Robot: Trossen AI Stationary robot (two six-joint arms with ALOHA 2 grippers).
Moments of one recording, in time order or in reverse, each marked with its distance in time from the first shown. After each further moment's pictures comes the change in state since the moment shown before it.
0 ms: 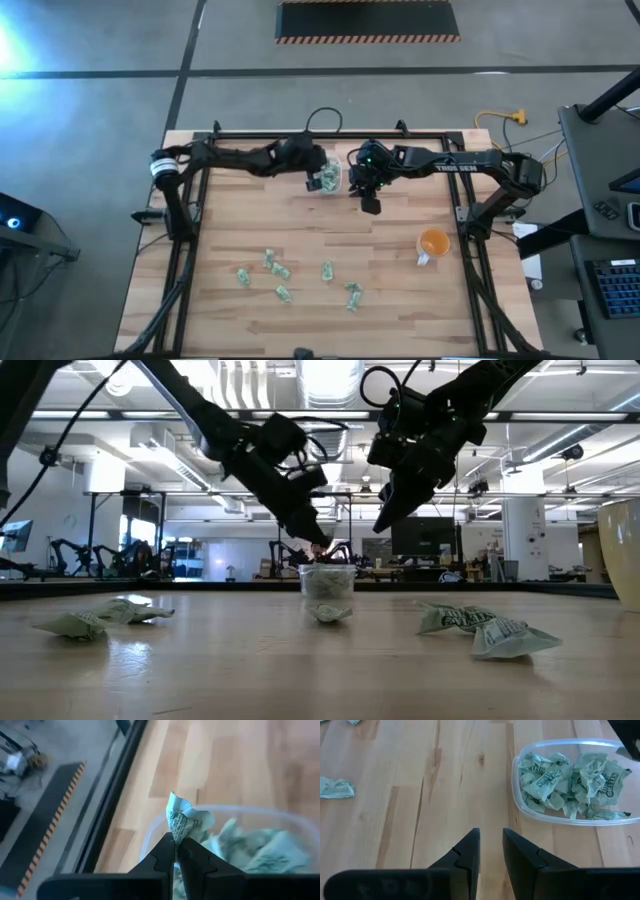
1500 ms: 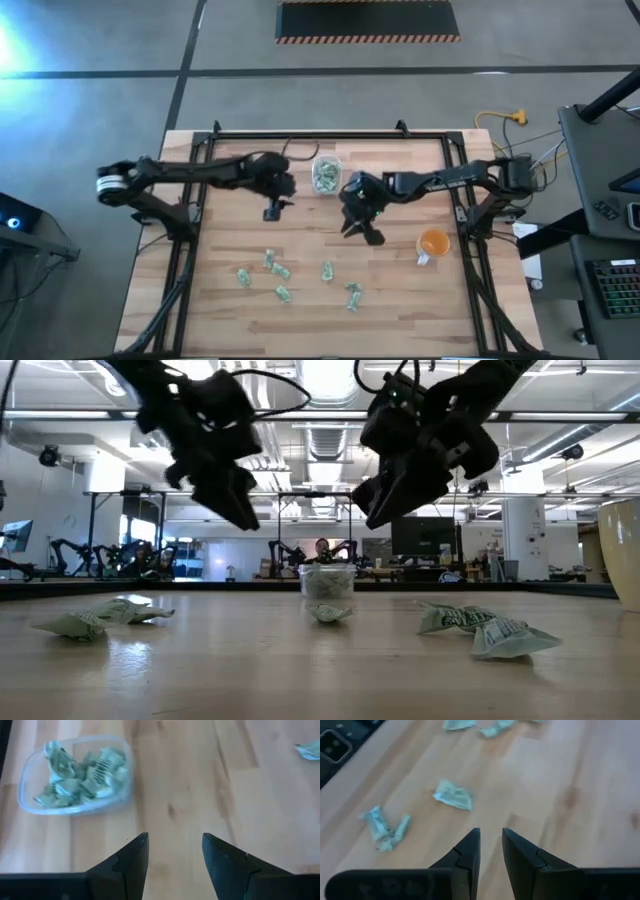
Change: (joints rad) left arm -0.125 -0.458 -0.263 -0.454 0.224 0.002; right arm 0.220 0.081 -0.059 0.195 -0.263 -0.049
